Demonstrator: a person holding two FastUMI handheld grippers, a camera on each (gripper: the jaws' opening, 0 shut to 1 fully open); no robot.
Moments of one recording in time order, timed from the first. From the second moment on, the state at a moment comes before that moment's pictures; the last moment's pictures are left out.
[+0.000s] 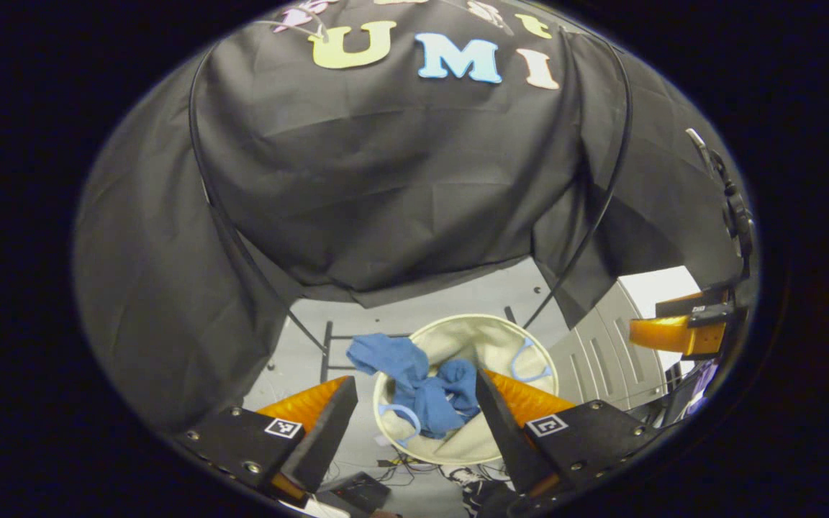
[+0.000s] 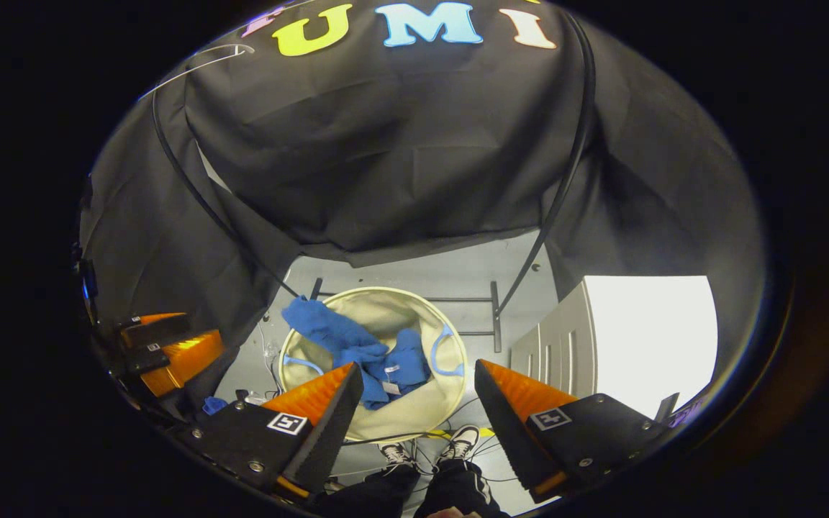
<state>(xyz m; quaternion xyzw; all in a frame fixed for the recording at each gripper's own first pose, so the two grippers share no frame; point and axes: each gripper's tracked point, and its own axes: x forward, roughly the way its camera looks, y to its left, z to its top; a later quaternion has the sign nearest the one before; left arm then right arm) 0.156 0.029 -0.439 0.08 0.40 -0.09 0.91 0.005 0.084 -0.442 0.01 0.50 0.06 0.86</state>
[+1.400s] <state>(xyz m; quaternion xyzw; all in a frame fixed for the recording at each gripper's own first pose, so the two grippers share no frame) 0.129 -0.050 -0.012 0.00 0.02 0.00 1.00 0.046 -0.086 -0.070 -0.02 0.06 -0.06 1.00</state>
